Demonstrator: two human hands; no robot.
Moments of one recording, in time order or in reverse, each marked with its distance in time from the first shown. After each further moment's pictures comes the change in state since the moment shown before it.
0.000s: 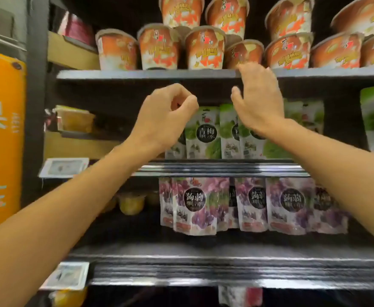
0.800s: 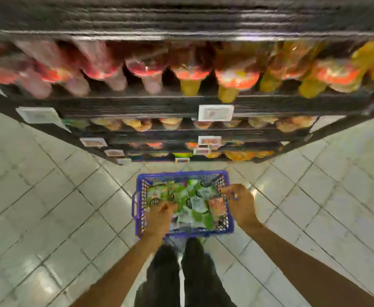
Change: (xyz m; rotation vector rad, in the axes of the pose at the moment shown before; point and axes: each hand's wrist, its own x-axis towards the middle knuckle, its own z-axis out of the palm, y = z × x) left_hand -0.917 0.014 0.165 -0.148 -0.722 -1.972; right_hand -0.972 -0.050 -0.109 0.209 -1.361 1.473
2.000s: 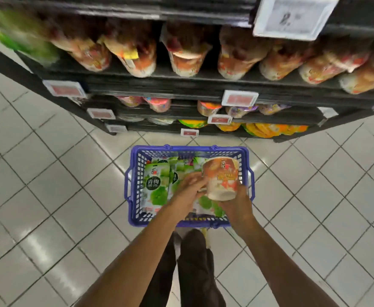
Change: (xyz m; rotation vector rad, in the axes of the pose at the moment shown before) left_hand 0.118 -0.075 0.068 -0.506 -0.372 -0.224; right_hand 0.033 0.099 0.139 0.505 -0.165 0.380
